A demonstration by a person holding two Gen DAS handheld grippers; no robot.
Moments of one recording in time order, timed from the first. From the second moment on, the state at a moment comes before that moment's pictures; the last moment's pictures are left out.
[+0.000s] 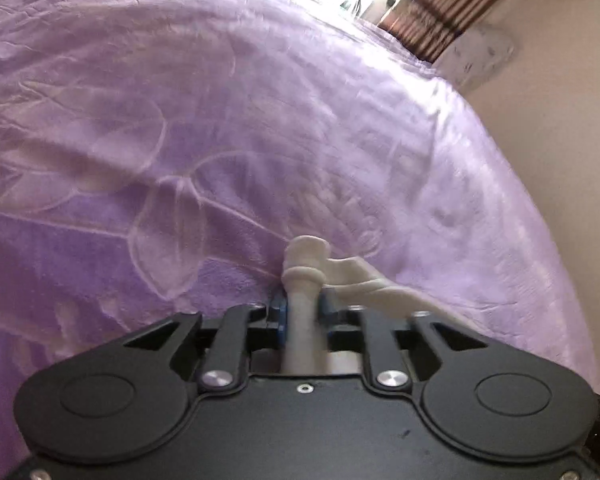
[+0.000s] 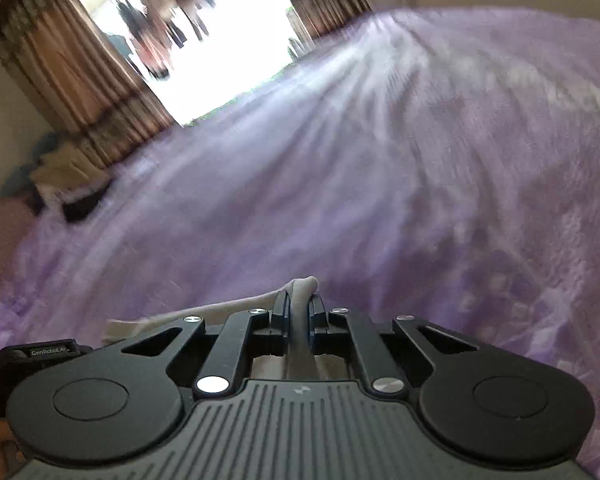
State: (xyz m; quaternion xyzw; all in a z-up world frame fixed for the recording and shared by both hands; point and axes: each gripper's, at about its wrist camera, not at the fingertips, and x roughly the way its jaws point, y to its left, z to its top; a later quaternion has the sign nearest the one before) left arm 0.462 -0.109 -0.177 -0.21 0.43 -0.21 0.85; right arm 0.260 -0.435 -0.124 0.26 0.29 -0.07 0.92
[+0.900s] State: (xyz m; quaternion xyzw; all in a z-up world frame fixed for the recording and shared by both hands) left arm 0.305 -0.098 -0.105 -0.16 0.38 -0.32 0.85; right arm 0.177 -0.411 -0.093 0.29 0.29 0.01 0.91
